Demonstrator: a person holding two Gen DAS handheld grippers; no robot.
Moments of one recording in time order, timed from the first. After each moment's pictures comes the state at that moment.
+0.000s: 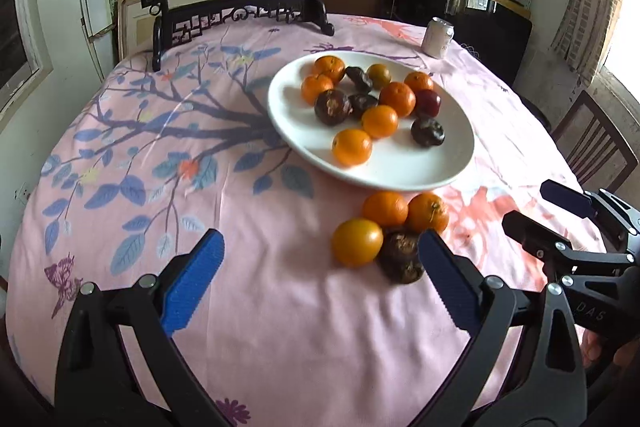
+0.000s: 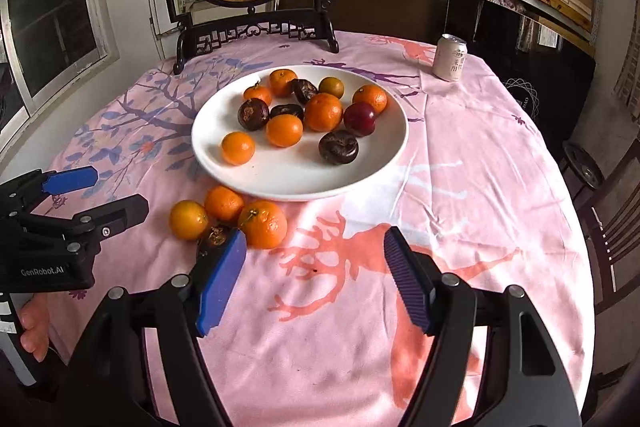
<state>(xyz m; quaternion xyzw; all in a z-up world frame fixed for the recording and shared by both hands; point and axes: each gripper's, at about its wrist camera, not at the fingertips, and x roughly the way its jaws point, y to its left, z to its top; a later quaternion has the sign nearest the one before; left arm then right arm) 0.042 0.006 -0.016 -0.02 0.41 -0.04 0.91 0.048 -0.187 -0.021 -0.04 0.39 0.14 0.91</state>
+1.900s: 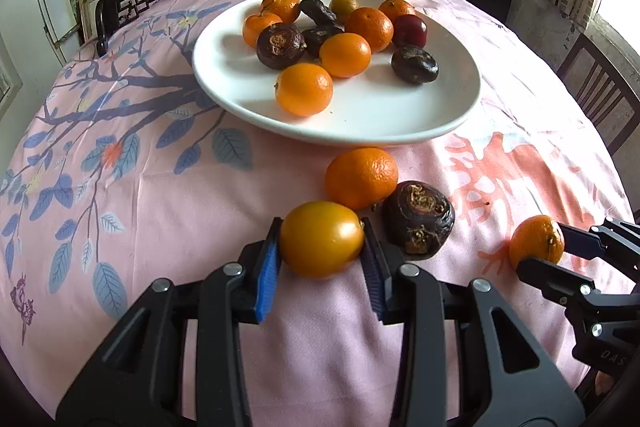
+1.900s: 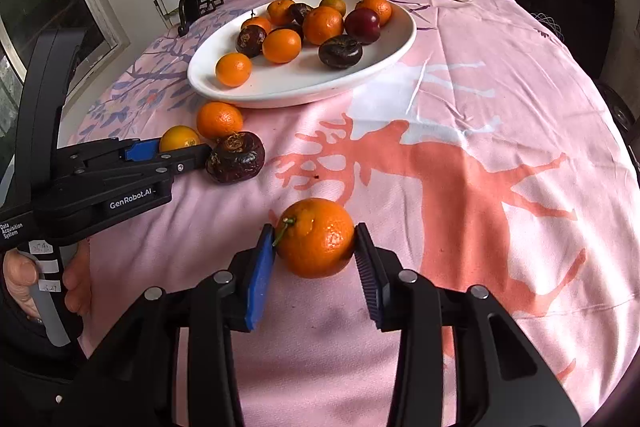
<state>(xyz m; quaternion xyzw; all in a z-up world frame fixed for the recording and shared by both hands) 0.077 -0.036 -0.071 0.03 0.47 -0.08 0.88 0.037 -0.216 -0.072 0.03 0.46 0.18 0.87</state>
